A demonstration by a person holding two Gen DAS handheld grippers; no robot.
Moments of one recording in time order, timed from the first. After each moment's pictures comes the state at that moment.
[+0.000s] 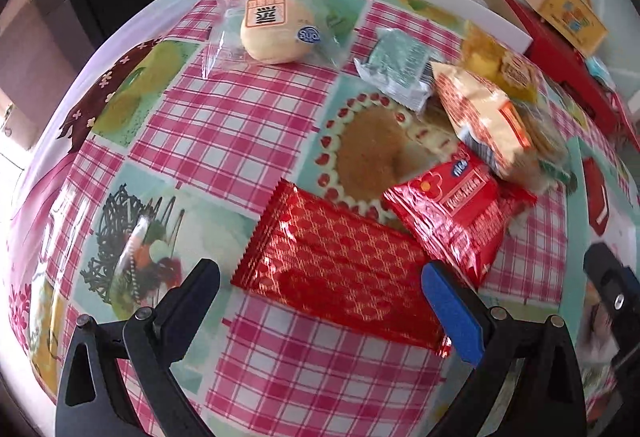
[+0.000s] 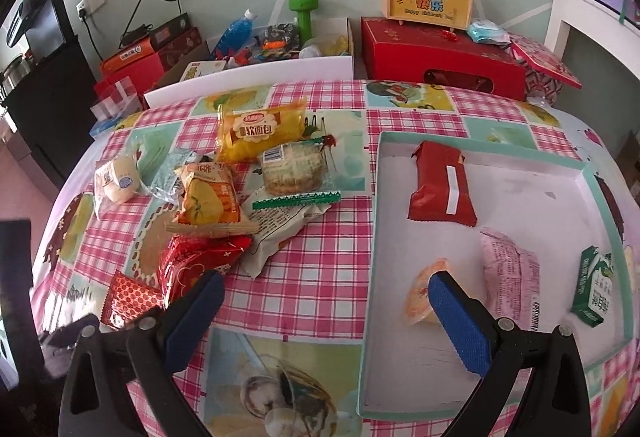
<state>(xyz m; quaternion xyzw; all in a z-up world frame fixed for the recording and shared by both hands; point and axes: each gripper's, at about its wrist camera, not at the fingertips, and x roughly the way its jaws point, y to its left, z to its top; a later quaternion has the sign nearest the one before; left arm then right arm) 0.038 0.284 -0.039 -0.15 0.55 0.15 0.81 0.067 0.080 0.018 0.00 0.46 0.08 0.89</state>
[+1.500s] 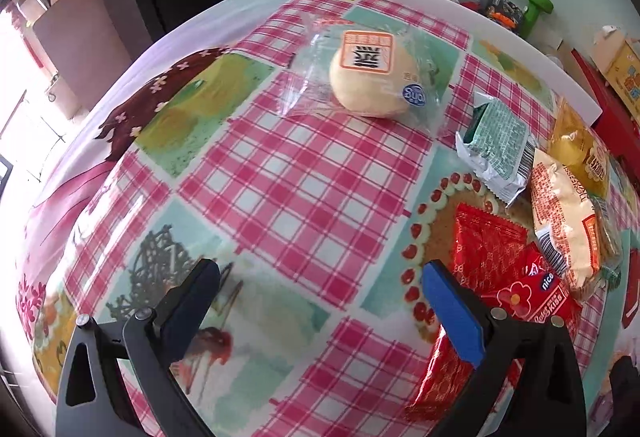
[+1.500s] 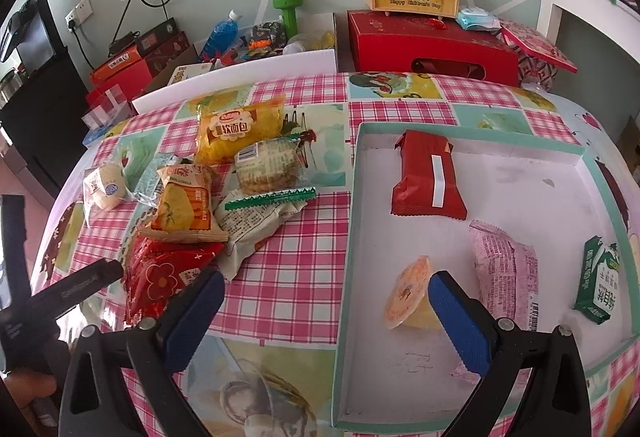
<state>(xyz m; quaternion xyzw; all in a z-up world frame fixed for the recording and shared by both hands) 0.049 0.354 -0.032 -0.18 0.51 0.26 0.80 0.074 0.063 0.007 0.01 0.46 0.08 0.88</state>
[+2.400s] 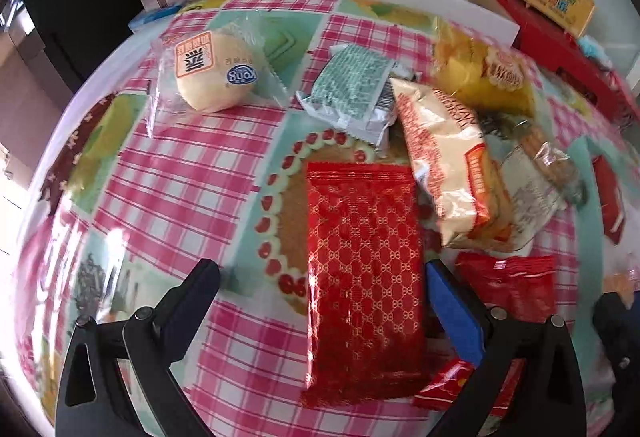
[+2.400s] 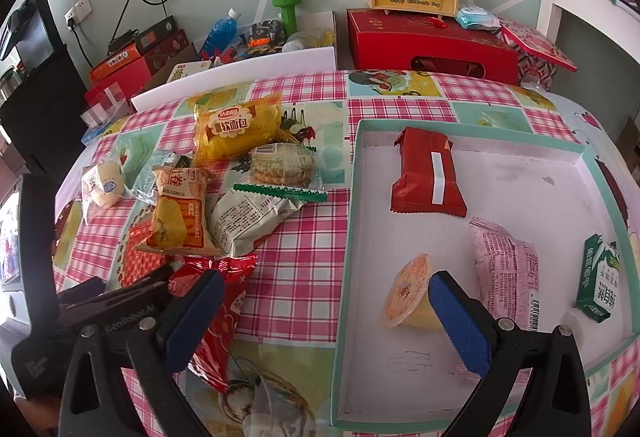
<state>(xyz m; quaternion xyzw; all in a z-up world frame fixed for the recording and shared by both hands) 0.075 0.269 -0.042 -0.09 0.54 0.15 0.83 0.073 0.063 0.006 0.01 0.46 0.07 0.88</state>
